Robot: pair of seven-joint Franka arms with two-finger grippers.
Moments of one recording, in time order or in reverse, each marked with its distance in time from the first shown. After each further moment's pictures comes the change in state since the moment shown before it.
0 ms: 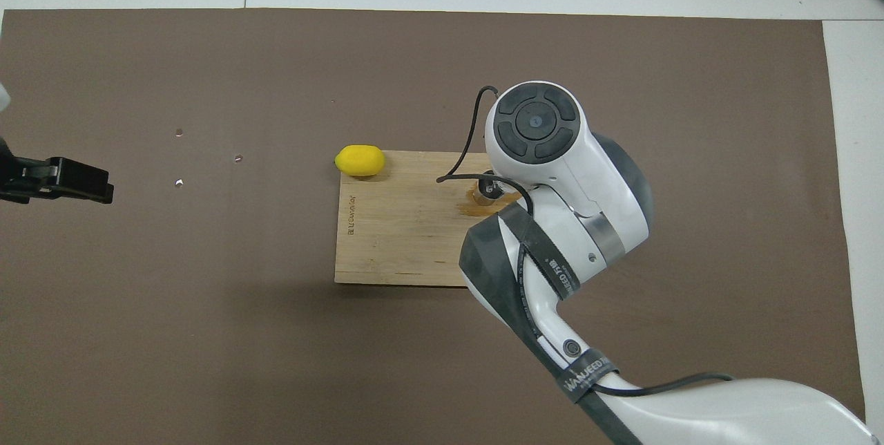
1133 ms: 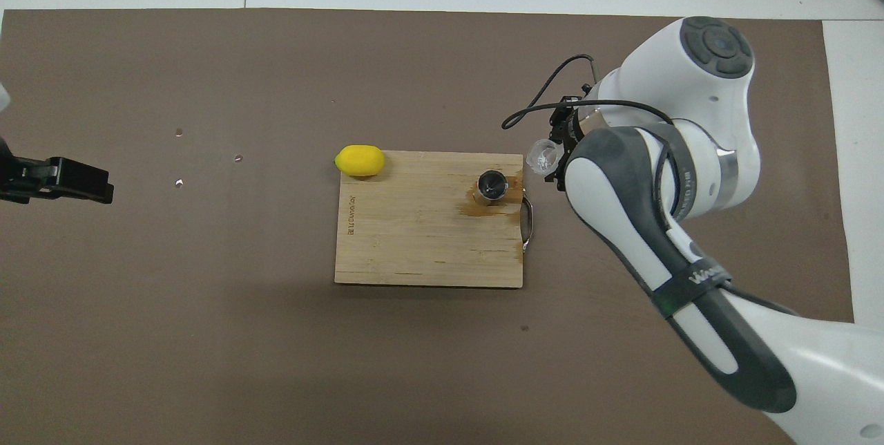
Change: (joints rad) left arm 0.000 0.000 0.000 0.000 0.000 0.000 0.000; right arm -0.231 0.016 -0.005 -0.022 0.432 0.008 -0.101
